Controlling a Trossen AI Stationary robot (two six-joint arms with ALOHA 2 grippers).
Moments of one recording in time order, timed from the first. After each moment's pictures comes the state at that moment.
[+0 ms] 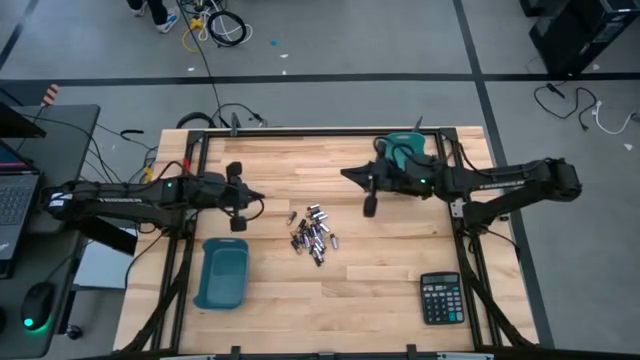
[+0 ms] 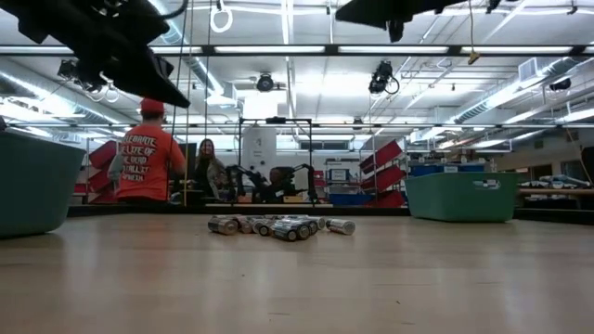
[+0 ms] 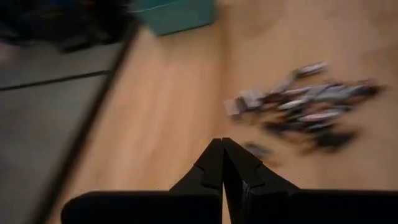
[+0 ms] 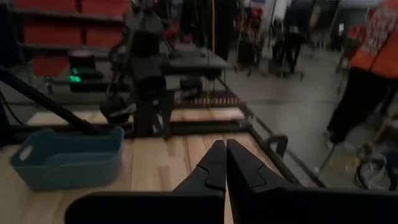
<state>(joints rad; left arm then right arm) 0.08 0.73 0.52 -0.30 -0.22 0.22 -0.05 1.20 0.86 0.21 0.21 -0.05</state>
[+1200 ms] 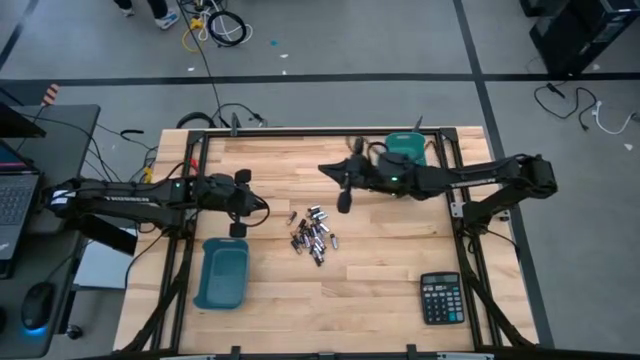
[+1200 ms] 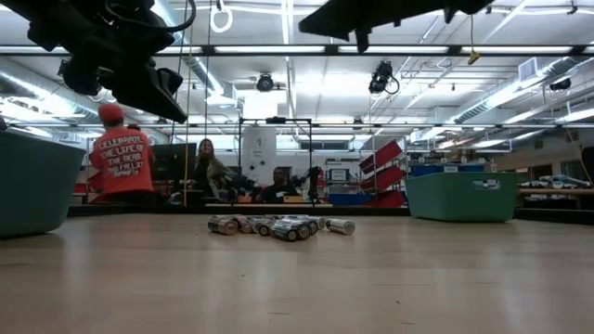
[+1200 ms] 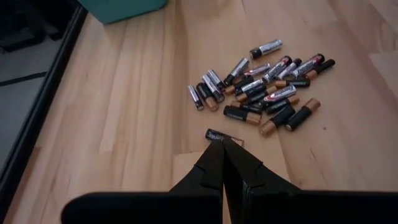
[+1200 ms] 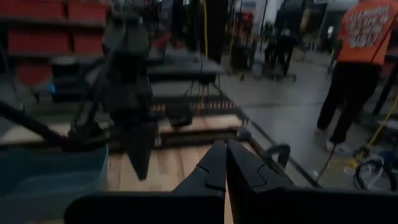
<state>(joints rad) 0.09 0.82 0.52 -0.31 -0.04 0.26 -0.08 1.44 1.00 0.33 0.21 -0.04</state>
